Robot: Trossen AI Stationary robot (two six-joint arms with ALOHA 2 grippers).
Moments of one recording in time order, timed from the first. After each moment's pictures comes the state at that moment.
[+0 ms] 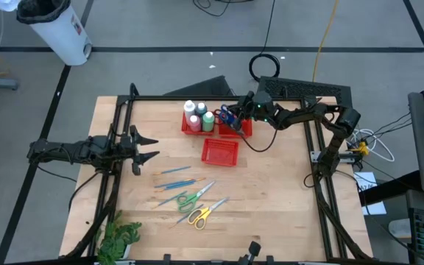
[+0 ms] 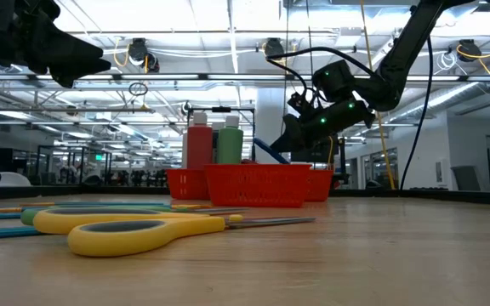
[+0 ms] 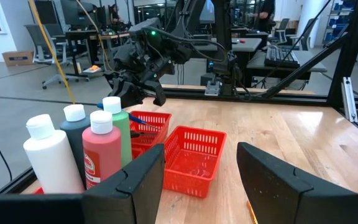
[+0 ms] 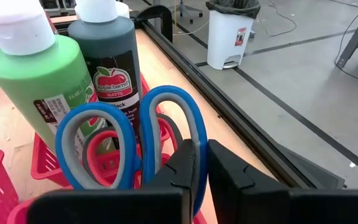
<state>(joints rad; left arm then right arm) -0.09 0.15 0.20 -0.10 -0.26 0.00 -0.61 1.77 0.78 0.68 -0.16 -0.07</state>
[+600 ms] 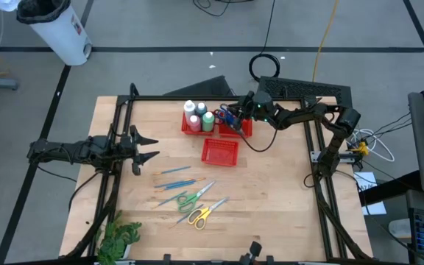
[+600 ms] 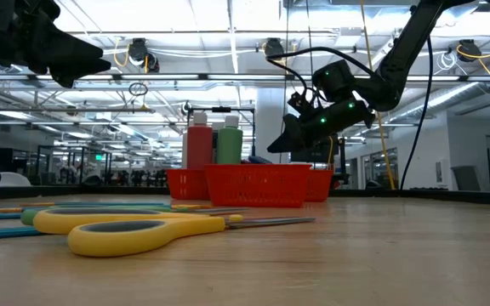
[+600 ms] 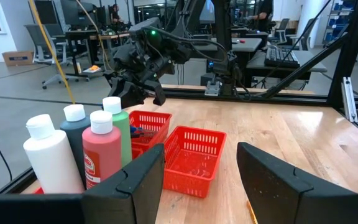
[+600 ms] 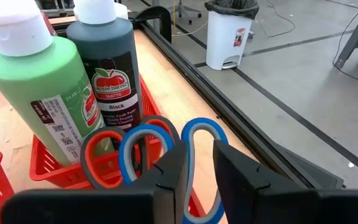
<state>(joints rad) -0.09 0.15 0.20 -0.10 -0.26 0.00 -0.61 1.77 0.78 0.68 -0.15 -0.07</state>
